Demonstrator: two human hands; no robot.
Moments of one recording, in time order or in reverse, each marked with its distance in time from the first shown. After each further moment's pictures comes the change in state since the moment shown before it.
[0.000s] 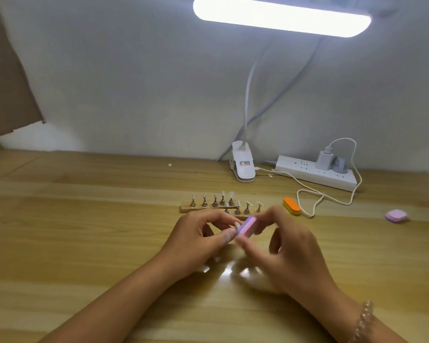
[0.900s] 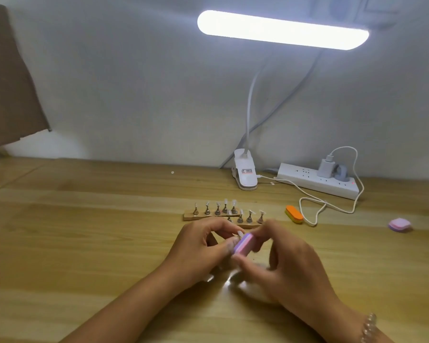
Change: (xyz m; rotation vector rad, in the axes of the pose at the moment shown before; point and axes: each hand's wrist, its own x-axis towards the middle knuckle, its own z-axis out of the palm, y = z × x) left_hand -0.002 0.003 0.001 0.027 0.005 0.025; right_hand -0.001 -0.002 0.000 -0.051 -0.048 -0.013
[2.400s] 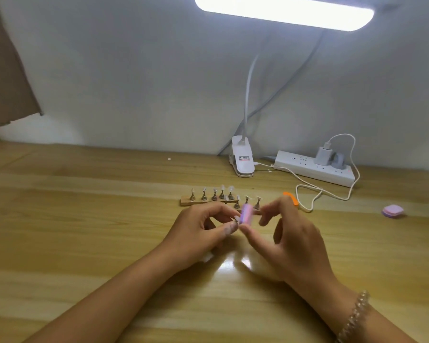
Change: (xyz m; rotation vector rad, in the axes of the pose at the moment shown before) left_hand 0.004 -0.004 0.001 -0.045 -0.065 -0.007; right_hand 0.001 0.004 0.001 -0.074 0.150 -0.019
